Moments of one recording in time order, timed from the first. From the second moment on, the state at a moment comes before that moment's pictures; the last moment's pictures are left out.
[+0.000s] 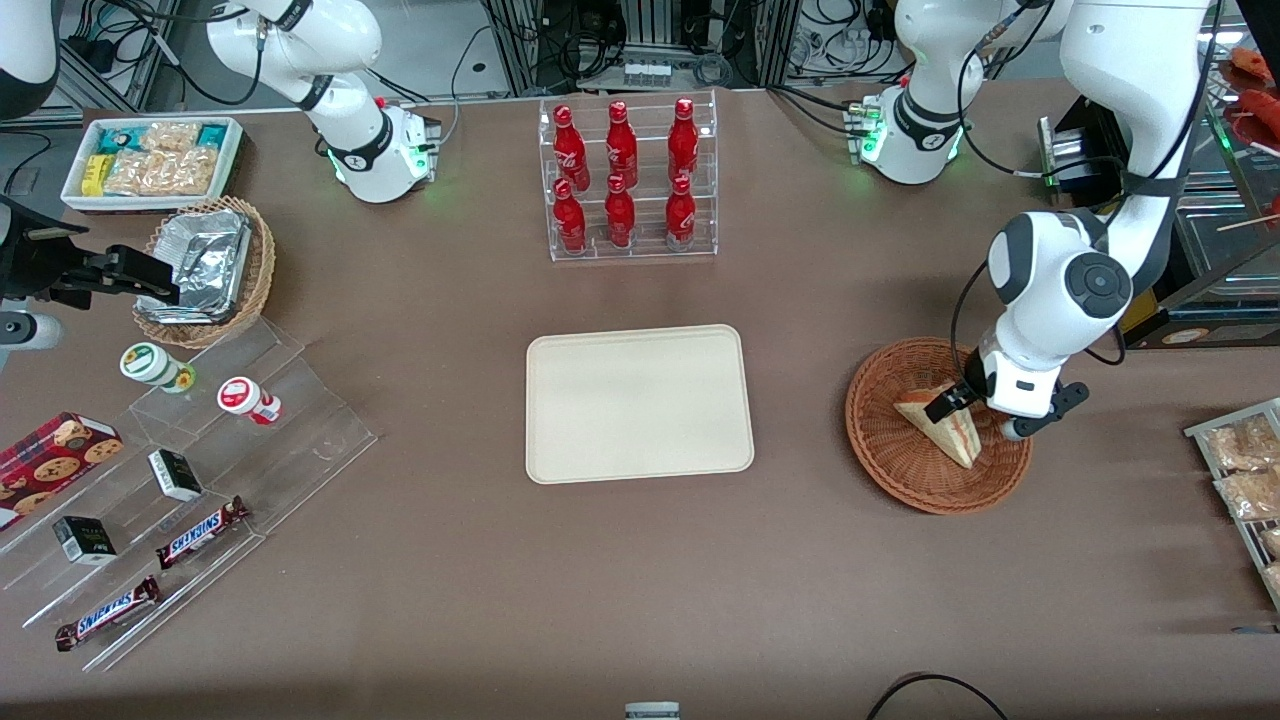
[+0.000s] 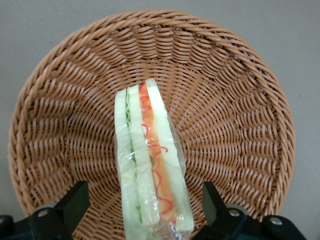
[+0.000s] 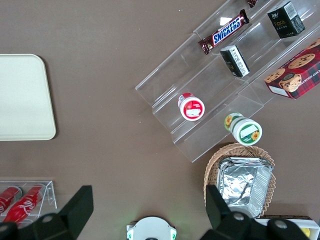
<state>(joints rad) 0.05 0.23 -0.14 -2.26 0.00 2.56 -0.60</state>
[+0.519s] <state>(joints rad) 0.03 0.26 -0.14 -2.25 0.00 2.58 -0.63</state>
